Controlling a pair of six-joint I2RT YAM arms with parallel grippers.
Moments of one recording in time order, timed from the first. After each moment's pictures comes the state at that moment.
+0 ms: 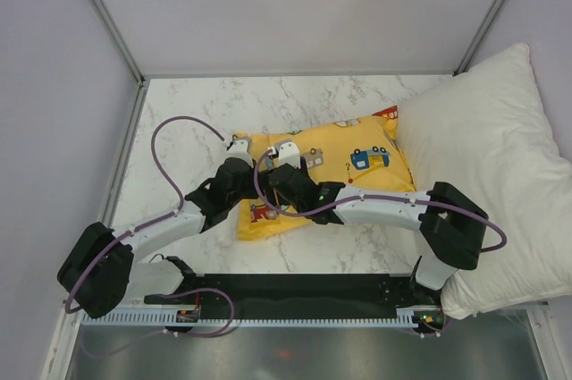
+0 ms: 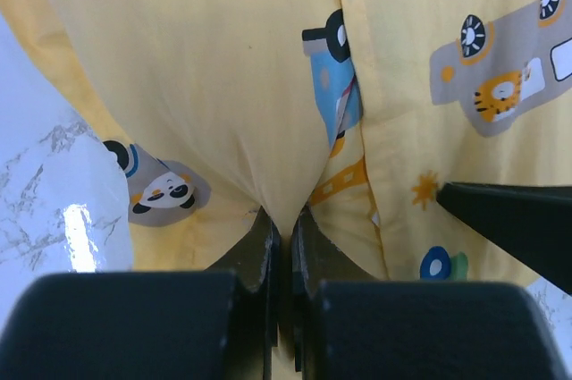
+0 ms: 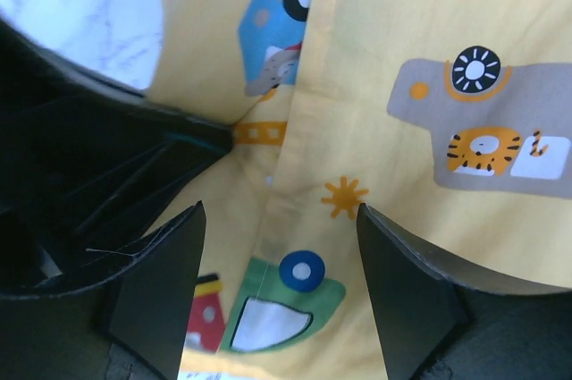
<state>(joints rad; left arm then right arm) -0.67 1.22 0.56 0.10 -0.20 -0.56 1.09 1.62 1.05 -0.08 0.49 0.48</state>
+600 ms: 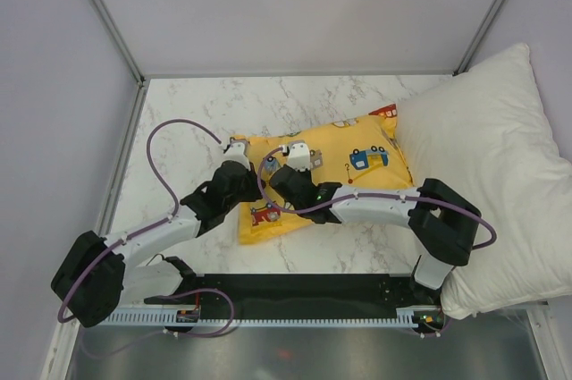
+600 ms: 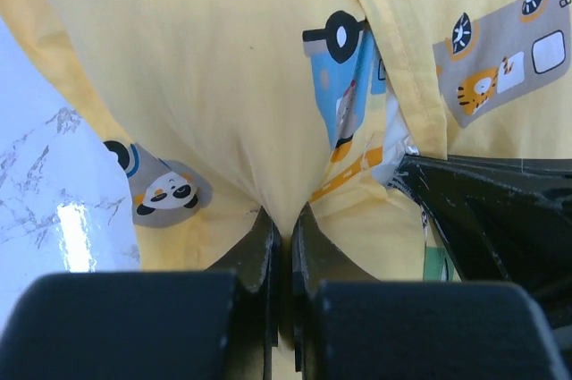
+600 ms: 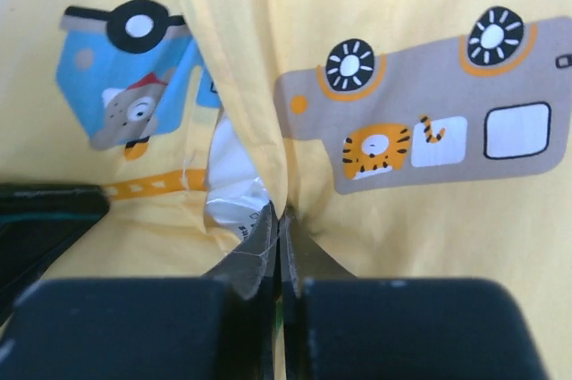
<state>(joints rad) -0.67 1.15 0.53 0.05 -0.20 -0.57 1.06 1.71 1.03 -0.10 0.68 0.59</state>
